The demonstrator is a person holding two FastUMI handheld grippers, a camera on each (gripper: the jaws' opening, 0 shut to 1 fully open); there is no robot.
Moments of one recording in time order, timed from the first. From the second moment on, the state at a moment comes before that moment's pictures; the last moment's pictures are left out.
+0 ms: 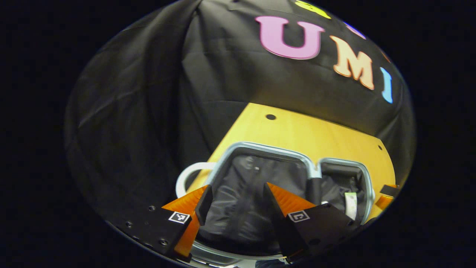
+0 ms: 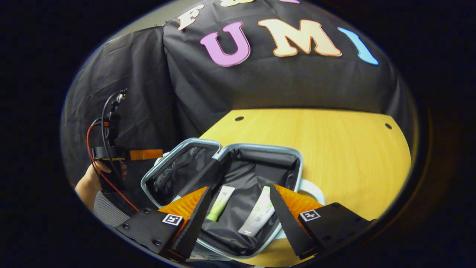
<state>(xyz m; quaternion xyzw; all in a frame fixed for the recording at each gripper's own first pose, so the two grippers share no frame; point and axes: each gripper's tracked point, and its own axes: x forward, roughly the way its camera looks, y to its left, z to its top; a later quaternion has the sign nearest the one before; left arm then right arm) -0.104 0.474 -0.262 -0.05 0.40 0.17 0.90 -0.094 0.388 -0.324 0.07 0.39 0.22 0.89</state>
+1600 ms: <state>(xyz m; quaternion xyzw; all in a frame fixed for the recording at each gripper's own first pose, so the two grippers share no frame) -0.087 0.538 -0.229 -0.07 0.44 0.16 0.88 -0.066 0.254 -0.289 0.06 0.32 0.08 0.94</state>
